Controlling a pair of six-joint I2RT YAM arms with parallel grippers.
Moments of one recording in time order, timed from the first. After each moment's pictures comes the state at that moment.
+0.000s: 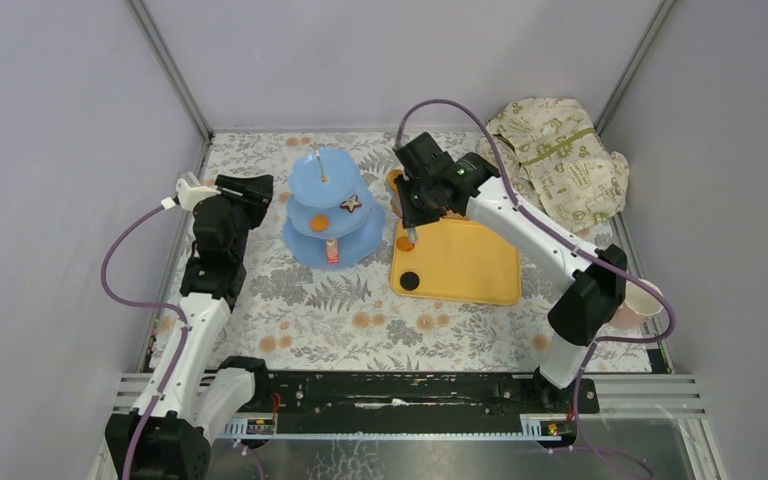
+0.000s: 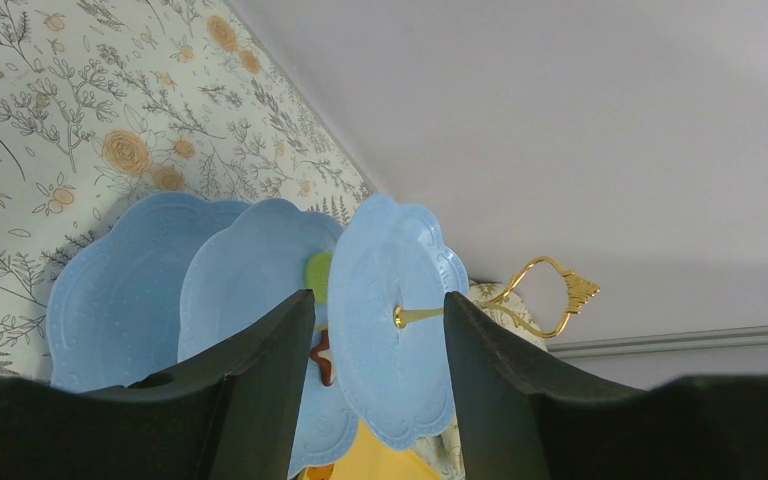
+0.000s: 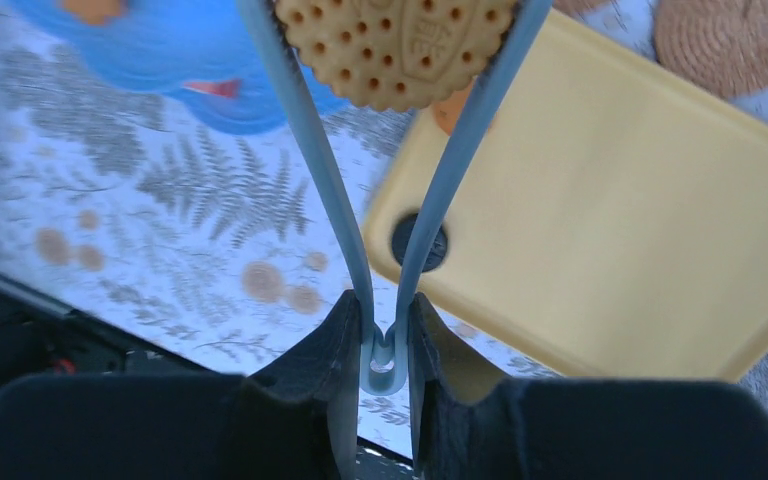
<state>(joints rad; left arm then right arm) -0.06 0.89 0.72 0.01 -0.14 -1.03 0.72 1.76 1.72 -0.99 0.06 0.40</state>
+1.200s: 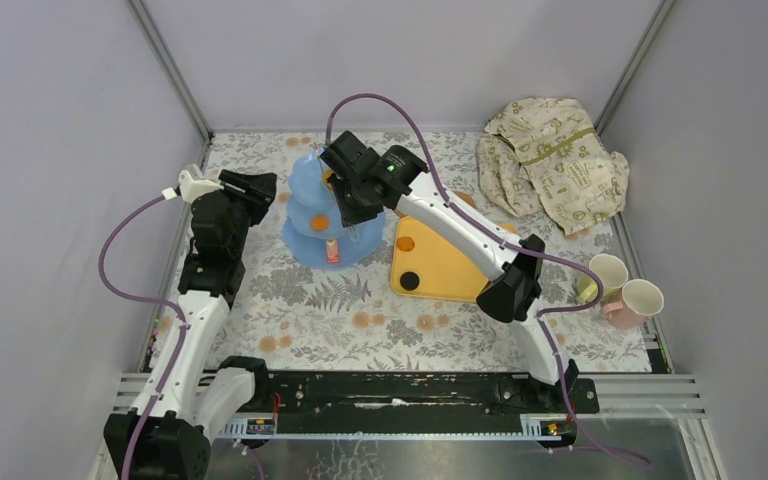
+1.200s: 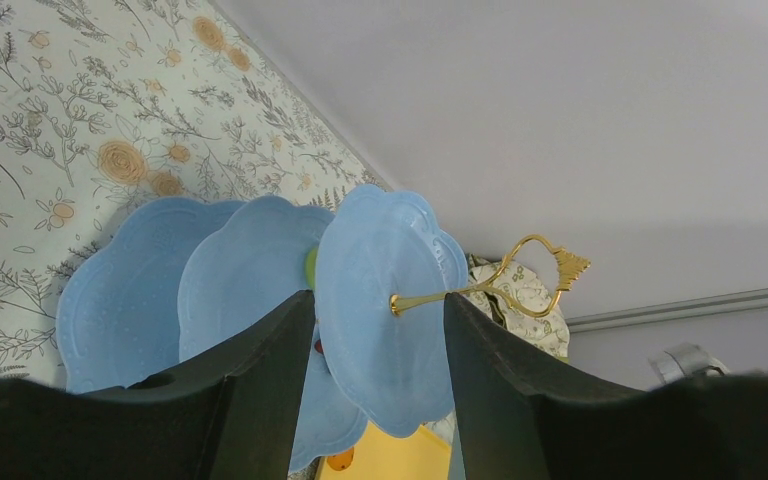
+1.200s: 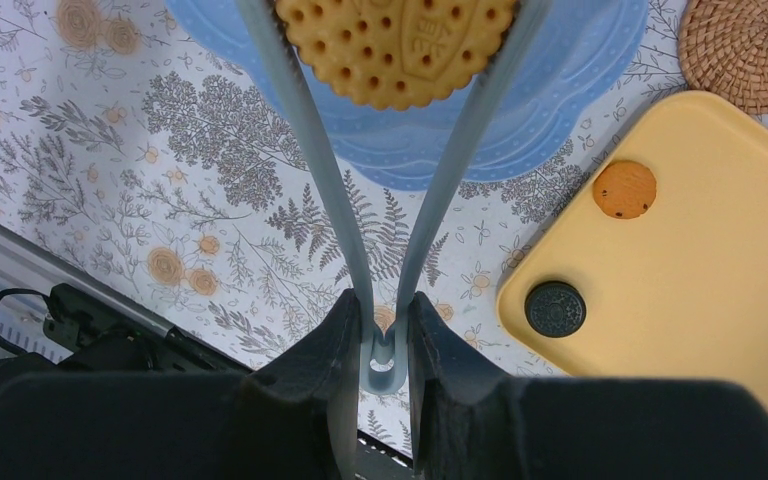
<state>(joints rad) -0.06 0.91 0.77 -0.02 -0.09 -0.95 0.94 2.18 2.44 -1.22 0.11 0.48</state>
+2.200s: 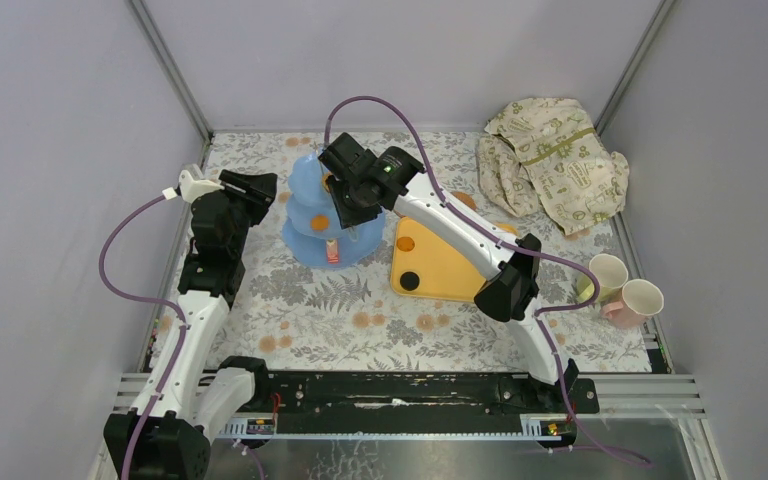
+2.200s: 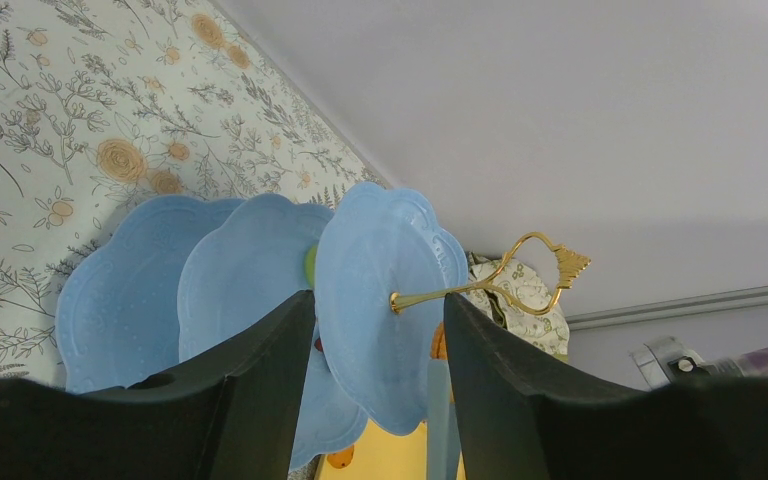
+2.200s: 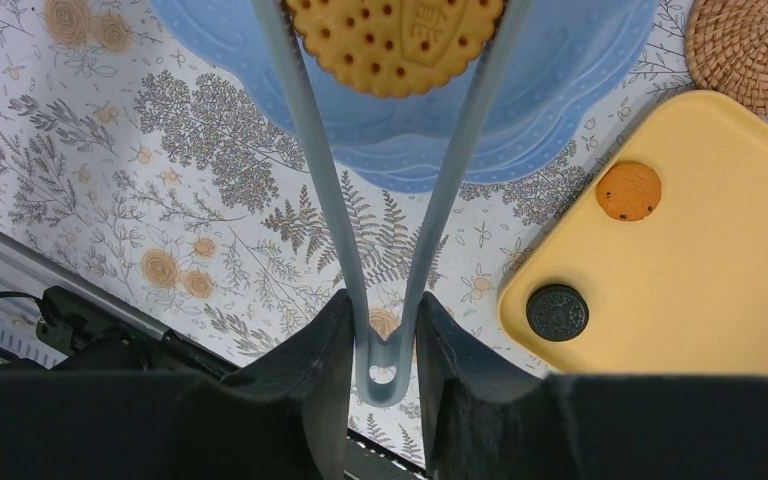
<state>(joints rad) -0.06 0.90 0.77 -0.02 -0.09 -0.95 0.94 2.20 2.44 -1.22 0.11 0.48</state>
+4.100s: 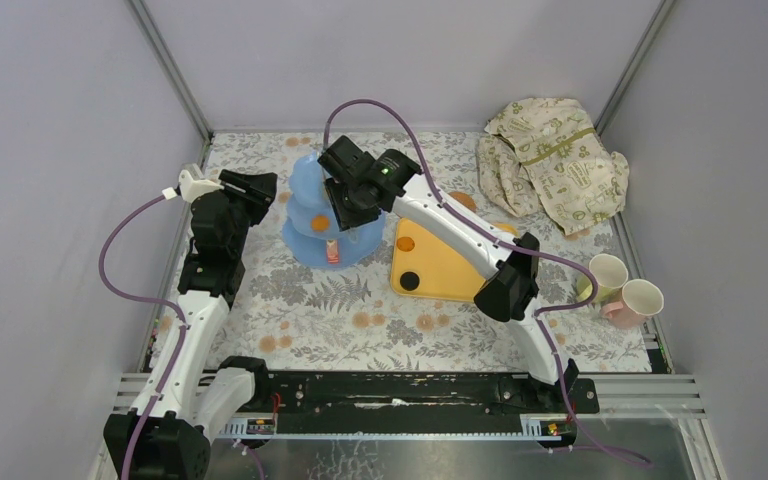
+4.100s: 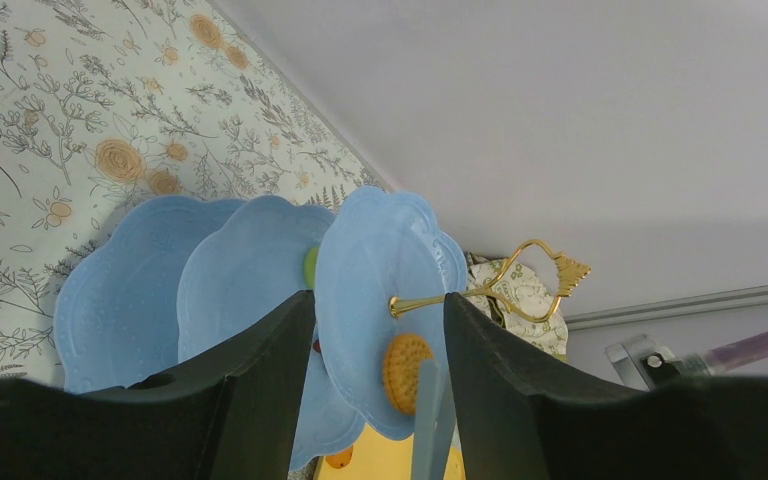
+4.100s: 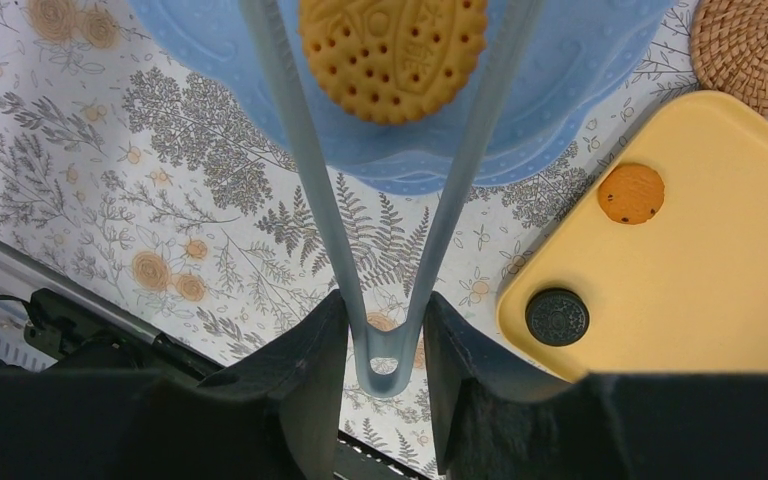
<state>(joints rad) -0.06 0.90 0.77 -0.02 -0.09 -0.95 0.94 2.21 2.41 -1.19 0.11 0.48</state>
